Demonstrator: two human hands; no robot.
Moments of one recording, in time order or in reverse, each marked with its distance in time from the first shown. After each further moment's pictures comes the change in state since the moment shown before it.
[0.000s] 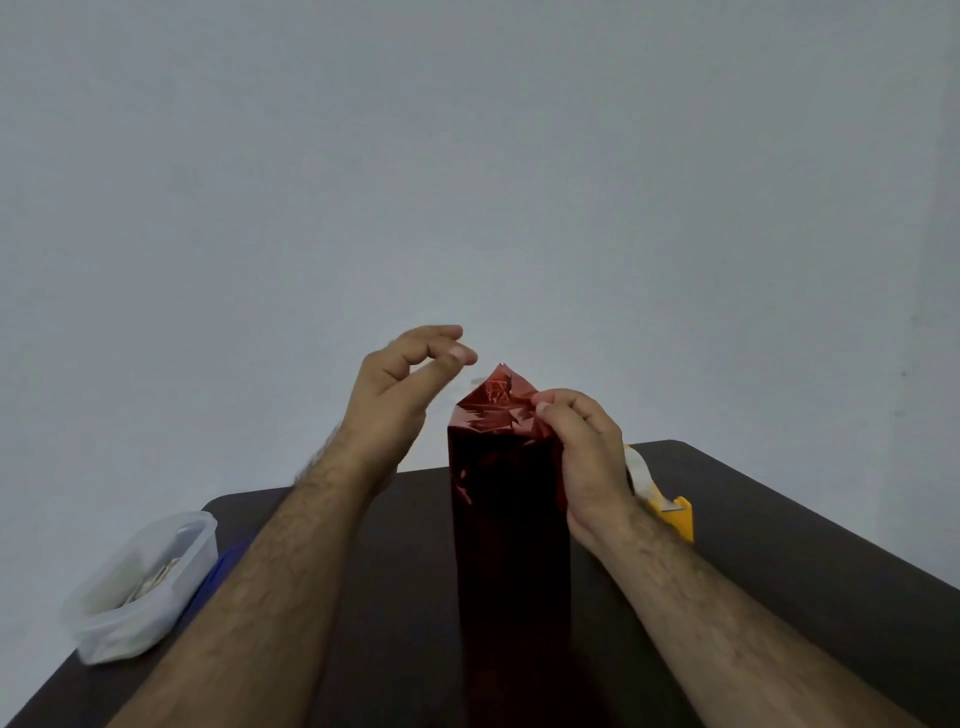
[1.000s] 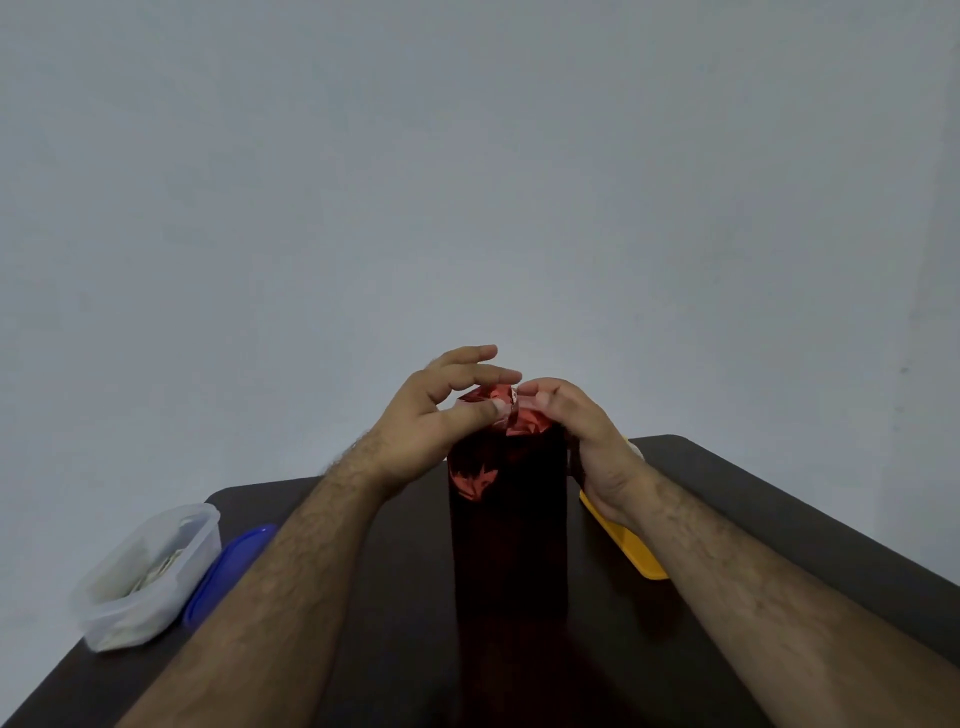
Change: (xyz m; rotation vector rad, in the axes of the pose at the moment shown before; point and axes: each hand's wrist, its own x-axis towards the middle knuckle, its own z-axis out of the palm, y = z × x) left_hand -0.003 -0.015 0.008 0.162 -0.299 -0.010; right_hand 0.018 -0.010 -0.025 -0.320 -0.347 0.032
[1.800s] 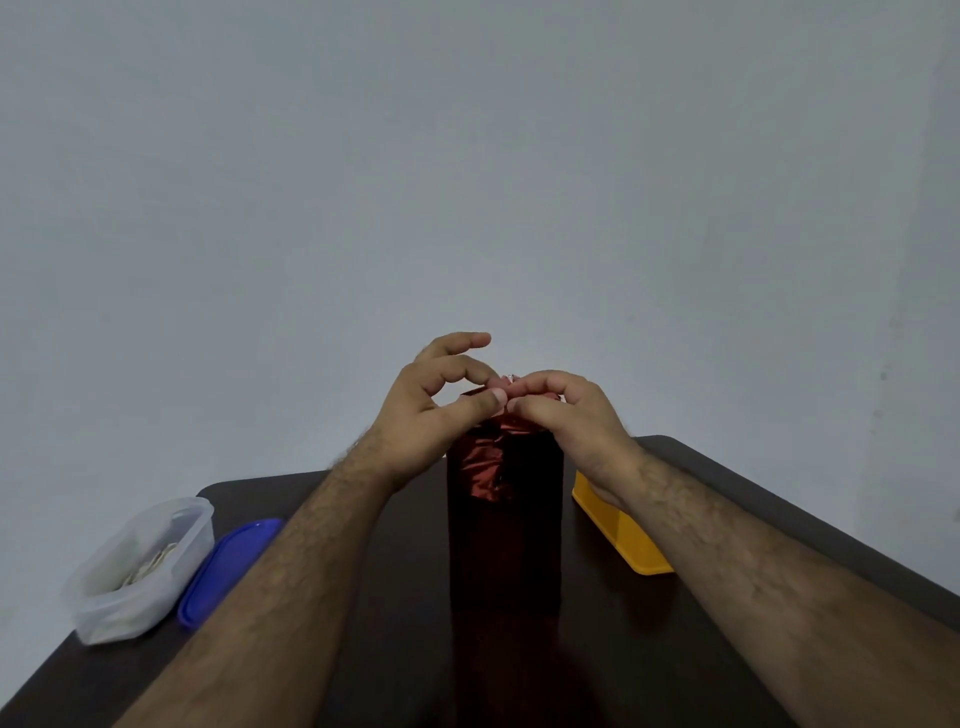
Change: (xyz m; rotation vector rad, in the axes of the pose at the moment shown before) left_hand 0.000 -0.007 0.002 -0.025 0.103 0.115; right_hand 0.004 -0.024 0.012 -0.196 0.064 -0.094
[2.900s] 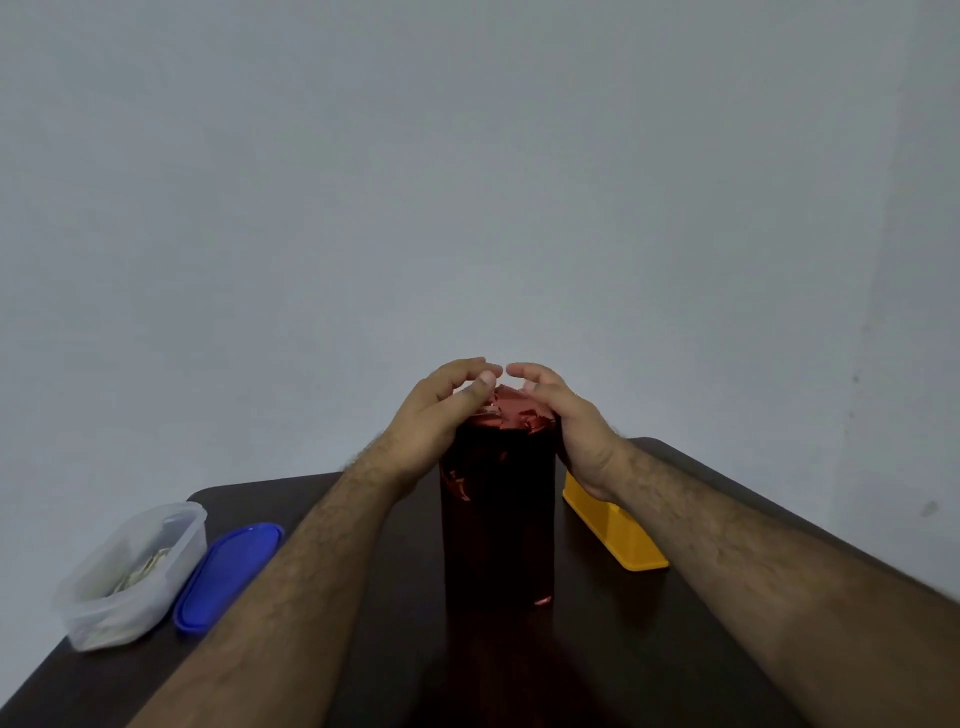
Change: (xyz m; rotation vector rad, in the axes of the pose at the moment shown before) left_hand 0.004 -0.001 0.010 -0.155 -0.064 -0.243; right_hand 0.002 0.008 -0.004 0.093 -0.114 0.134
